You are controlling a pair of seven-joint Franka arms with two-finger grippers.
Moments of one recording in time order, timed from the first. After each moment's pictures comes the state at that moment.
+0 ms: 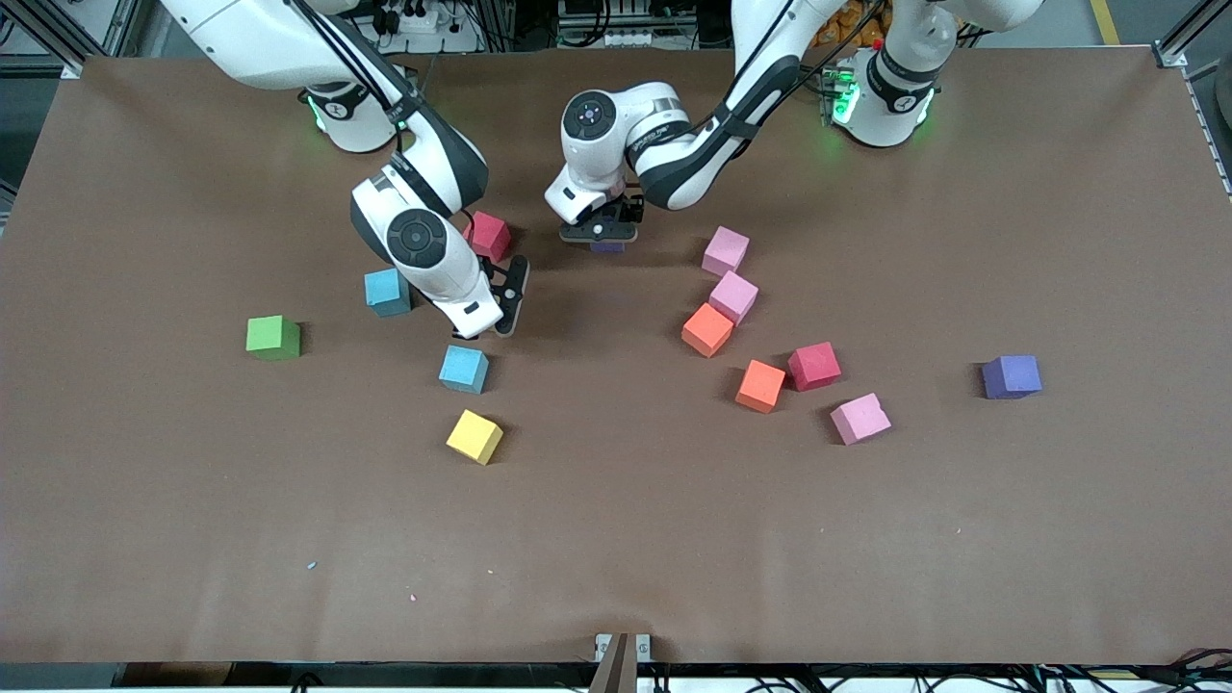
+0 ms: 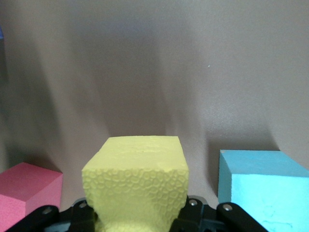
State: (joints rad) left arm -0.70 0.60 -0.43 -1.89 0.18 2.37 -1.17; right arm 0.07 0.39 0.49 -2.13 -0.16 2.33 -0.70
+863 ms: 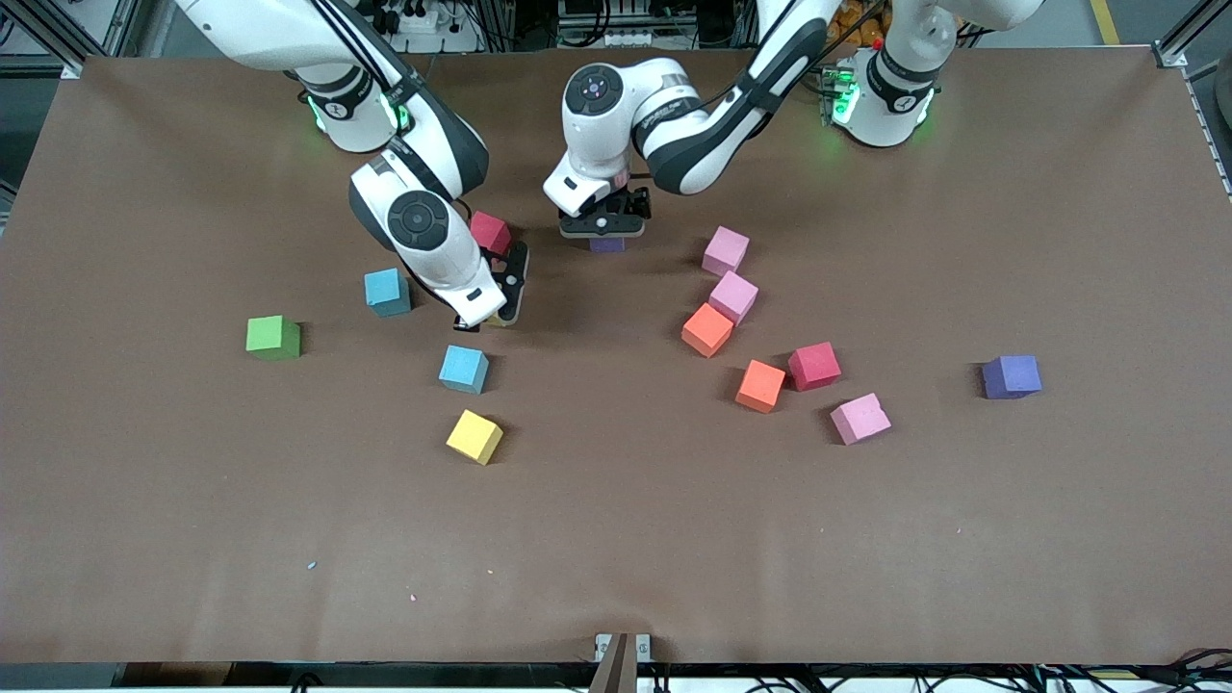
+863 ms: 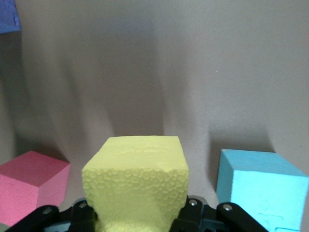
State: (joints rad) left arm -0.65 0.46 -0.43 -1.88 0.18 2.27 -1.17; right arm 0.07 0.33 0.50 -2.17 -0.16 2.33 -0.75
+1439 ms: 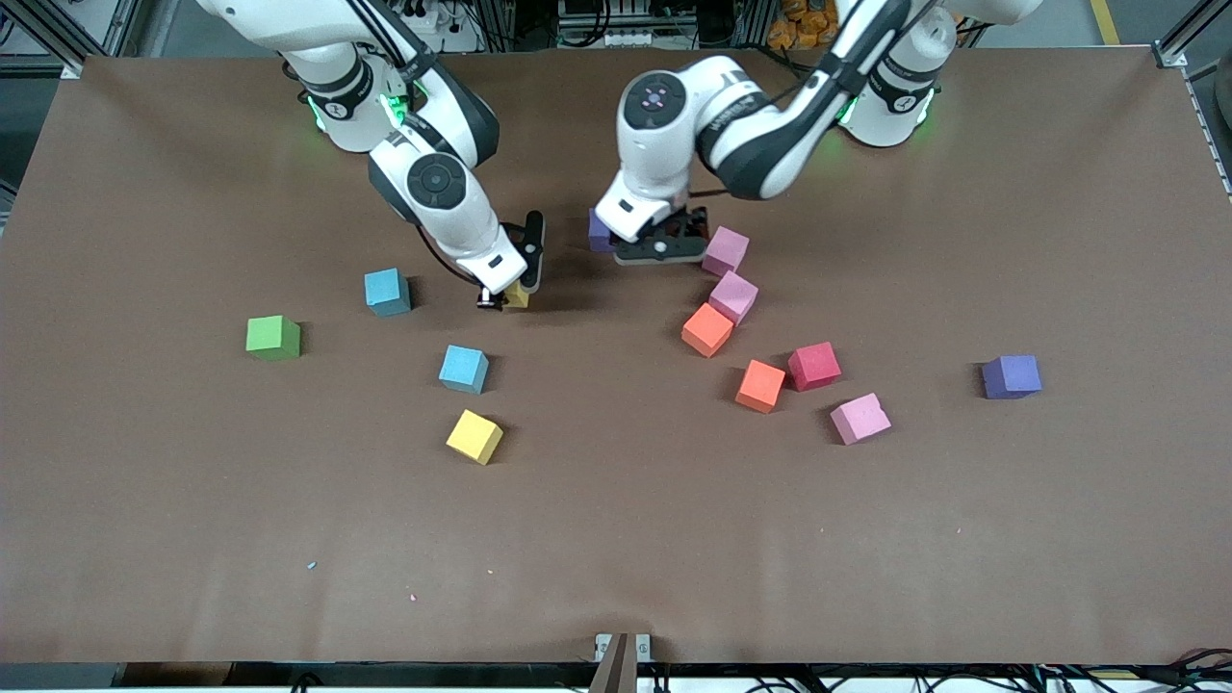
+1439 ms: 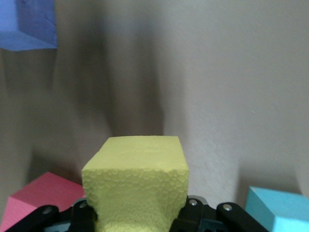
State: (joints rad) left arm -0.46 0.31 -0.43 -1.97 0.18 2.19 -0.95; right arm 0.08 0.29 0.58 -2.28 -0.16 2.48 -0.75
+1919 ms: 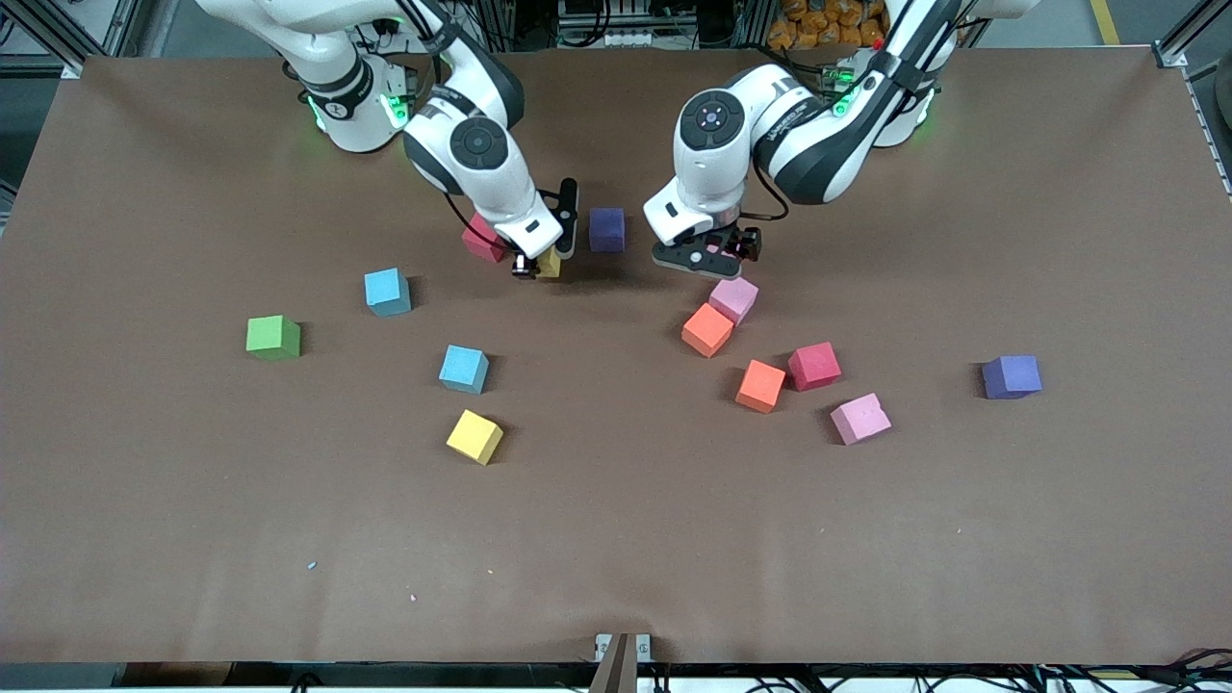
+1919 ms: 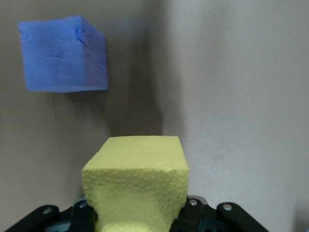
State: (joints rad) left arm -0.35 0.24 -0.49 -2.11 0.18 2.20 -0.58; right arm 0.12 0.29 0.67 -2.33 -0.16 2.52 -0.58
